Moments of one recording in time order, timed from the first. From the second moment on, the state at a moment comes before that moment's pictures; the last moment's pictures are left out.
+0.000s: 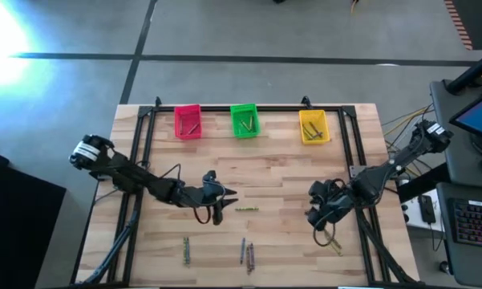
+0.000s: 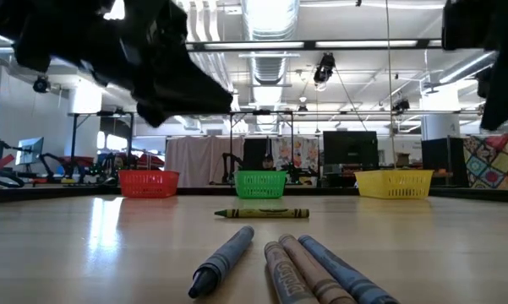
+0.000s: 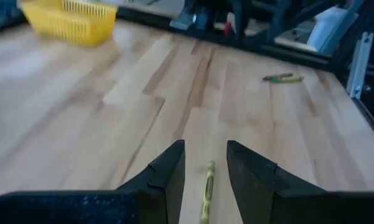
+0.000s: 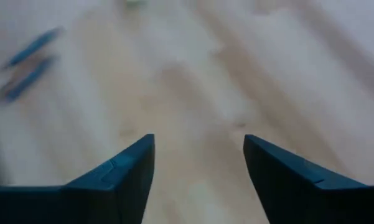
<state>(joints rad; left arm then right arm) -0.34 1.58 0.59 0.62 -0.46 -0.38 0.60 1.15 0.72 -0.67 0.27 1.18</state>
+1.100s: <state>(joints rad) -0.26 1.96 0.88 0.24 -0.27 -0.33 0.68 1.59 0.81 -0.56 0.56 1.27</state>
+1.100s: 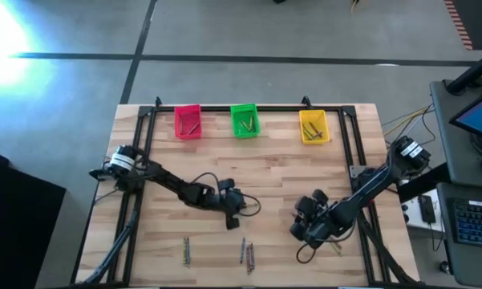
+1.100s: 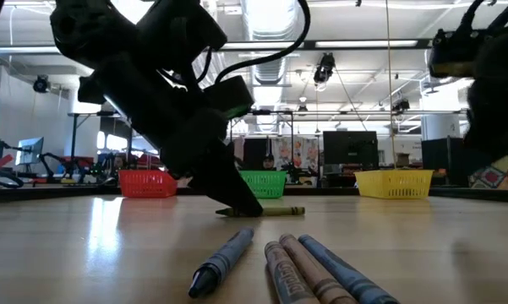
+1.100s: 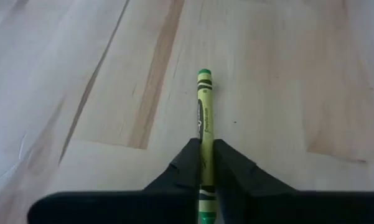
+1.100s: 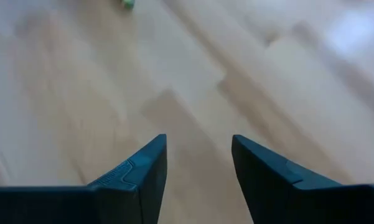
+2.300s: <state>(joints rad) 0.42 1.82 1.24 -0.09 -0.19 -0.20 0.78 1.54 0.81 -0.73 0.39 1.56</state>
